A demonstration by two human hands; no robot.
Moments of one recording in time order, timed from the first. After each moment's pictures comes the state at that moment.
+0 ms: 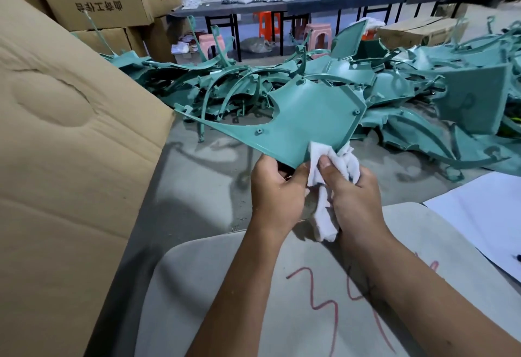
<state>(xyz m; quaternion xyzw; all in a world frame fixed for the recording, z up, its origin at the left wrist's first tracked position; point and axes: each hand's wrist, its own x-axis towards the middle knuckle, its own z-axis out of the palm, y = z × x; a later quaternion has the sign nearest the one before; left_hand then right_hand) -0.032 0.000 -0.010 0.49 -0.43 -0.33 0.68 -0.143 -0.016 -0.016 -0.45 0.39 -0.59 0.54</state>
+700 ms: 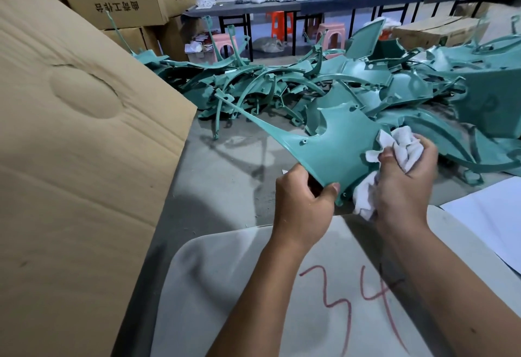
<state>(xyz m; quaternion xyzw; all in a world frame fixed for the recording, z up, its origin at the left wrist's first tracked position) -0.042 0.014 -0.024 0.56 -0.52 -0.24 0.59 -0.172 -0.048 -0.017 -0.42 0.48 -0.68 0.36</state>
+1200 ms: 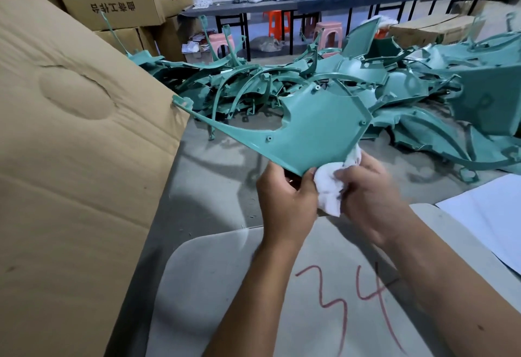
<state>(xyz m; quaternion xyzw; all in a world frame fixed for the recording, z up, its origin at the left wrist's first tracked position) -0.042 0.013 -0.018 0.54 -0.43 -0.17 0.71 -0.156 -0.025 -0.002 -0.43 0.24 -0.48 0.73</state>
